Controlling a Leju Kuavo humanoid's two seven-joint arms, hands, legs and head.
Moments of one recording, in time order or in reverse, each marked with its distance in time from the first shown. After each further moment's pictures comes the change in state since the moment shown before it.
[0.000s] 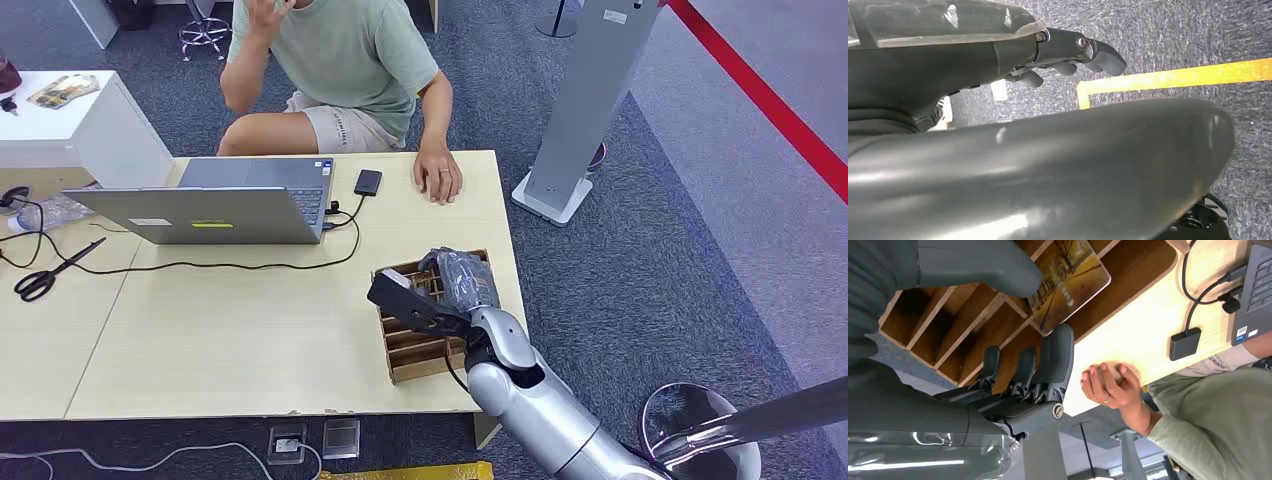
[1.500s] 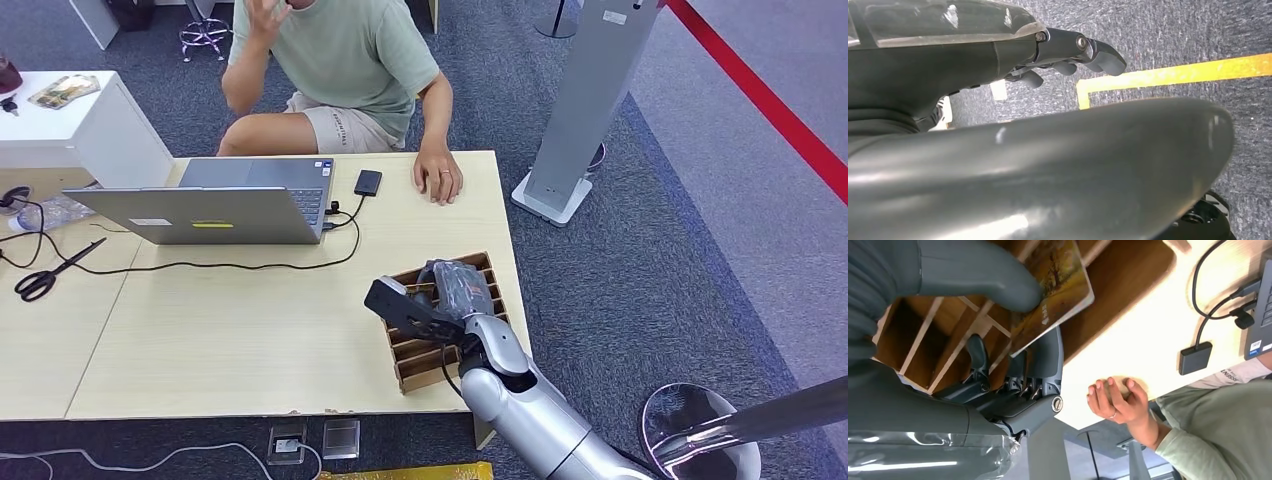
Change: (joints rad) left arm 0.000 0.000 0.000 0.000 -0.005 -0.015 0.001; right arm 0.008 0.020 0.007 0.054 -0.016 -0.011 0.012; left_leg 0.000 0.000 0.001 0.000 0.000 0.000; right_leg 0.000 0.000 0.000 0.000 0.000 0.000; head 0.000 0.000
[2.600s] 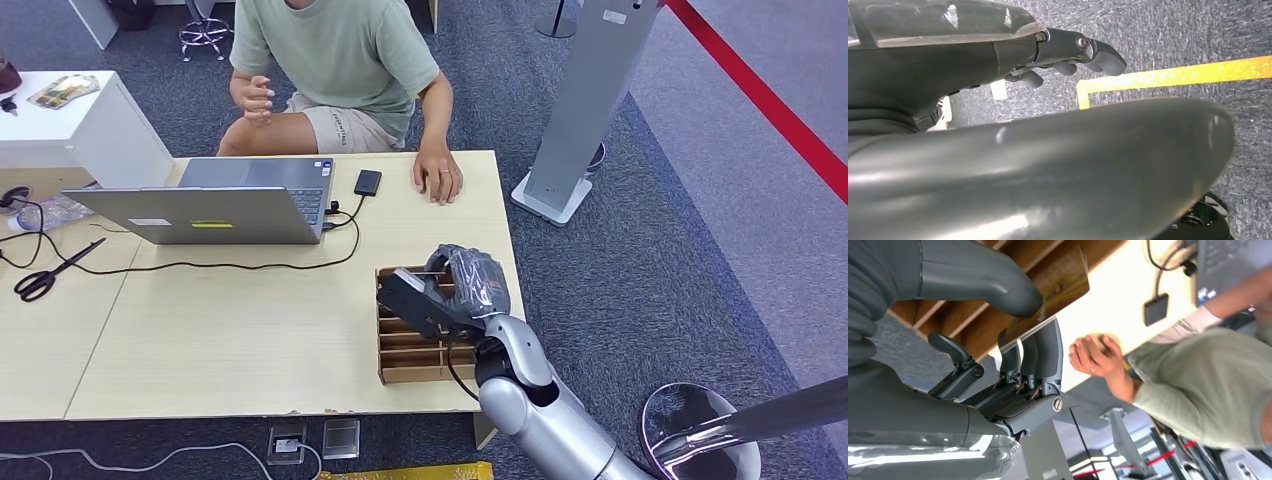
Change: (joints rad) left arm 0.002 0.000 0.000 0.000 0.007 0.006 -0.004; right arm 0.073 -0.066 -0.036 -0.258 0.026 -0.047 -0.017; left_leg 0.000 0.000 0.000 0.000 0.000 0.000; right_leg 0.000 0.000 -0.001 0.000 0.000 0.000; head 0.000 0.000
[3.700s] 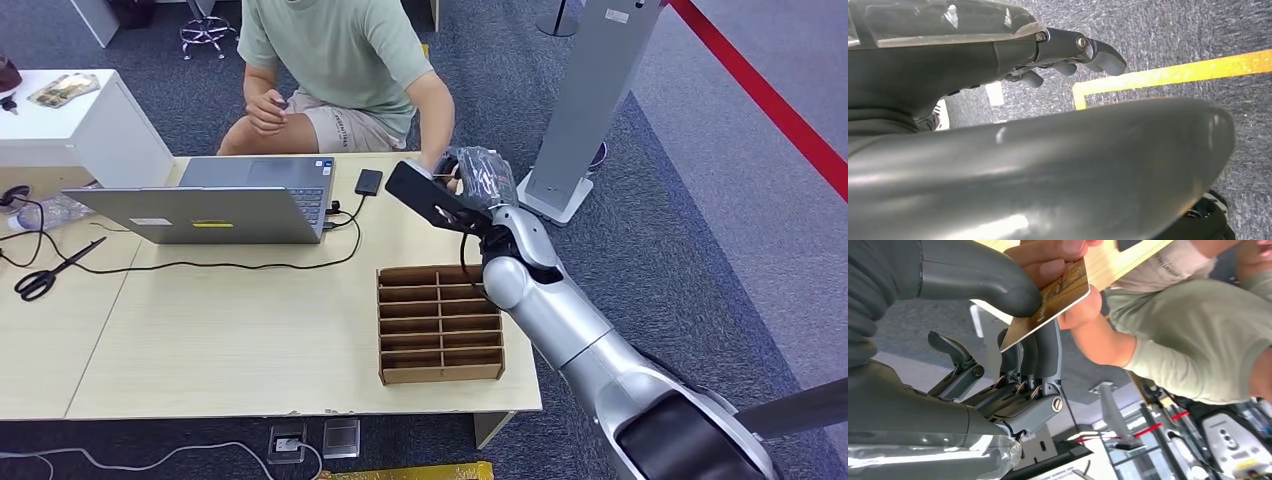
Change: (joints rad) left arm -0.006 0.001 -0.005 0.000 -0.036 -0.019 -0.010; right arm -0.431 0.059 -0.022 0.438 -0.139 0.011 -0.129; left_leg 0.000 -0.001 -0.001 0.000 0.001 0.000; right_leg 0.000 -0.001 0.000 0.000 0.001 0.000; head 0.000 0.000
